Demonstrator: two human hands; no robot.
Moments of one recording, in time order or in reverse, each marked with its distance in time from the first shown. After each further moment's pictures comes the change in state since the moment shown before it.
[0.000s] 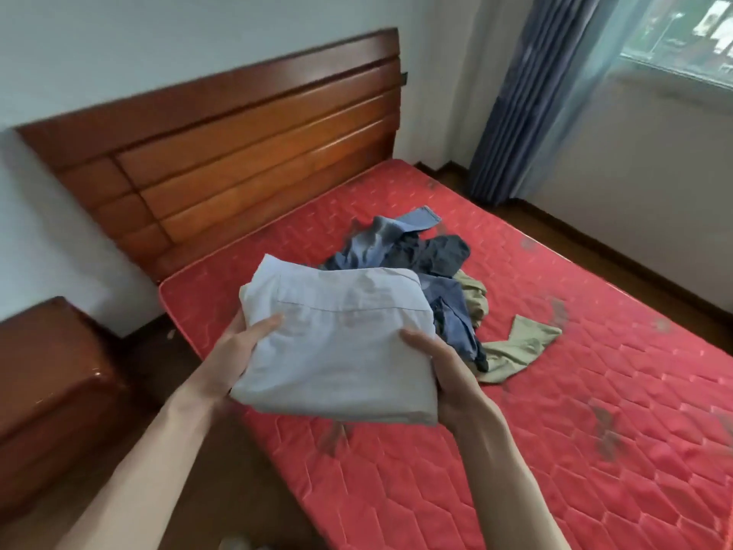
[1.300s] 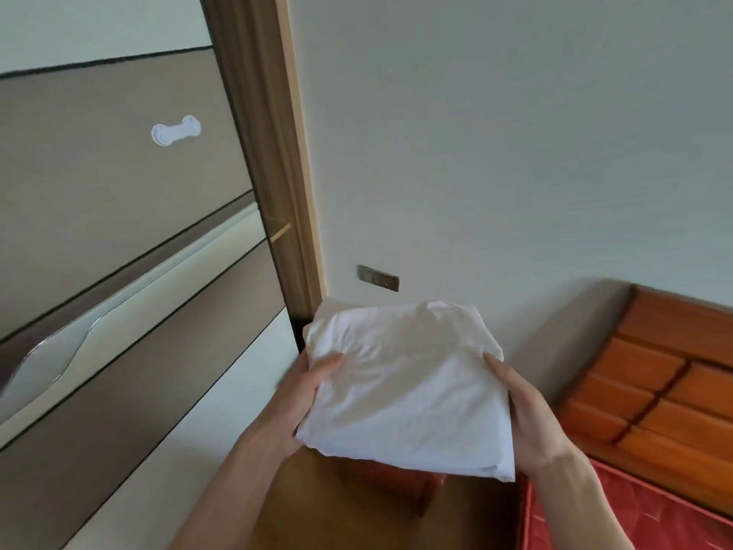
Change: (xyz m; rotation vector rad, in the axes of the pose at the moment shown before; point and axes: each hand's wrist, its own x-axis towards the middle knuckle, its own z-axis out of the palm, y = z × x) left_hand -0.122 0.096 -0.630 -0.542 1.025 0.217; right_hand 0.235 0.176 0.752 -0.474 -0.873 0.514
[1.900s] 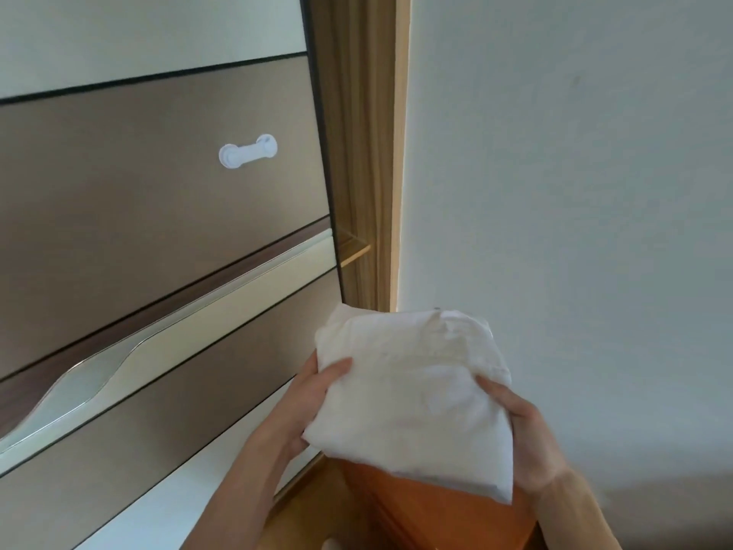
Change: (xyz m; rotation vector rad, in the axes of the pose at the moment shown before) left_hand 0.136 0.070 -0.041 -0.064 0.361 0.089; right_hand 0.225 -0.065 0.070 -0.121 -0.281 0.276
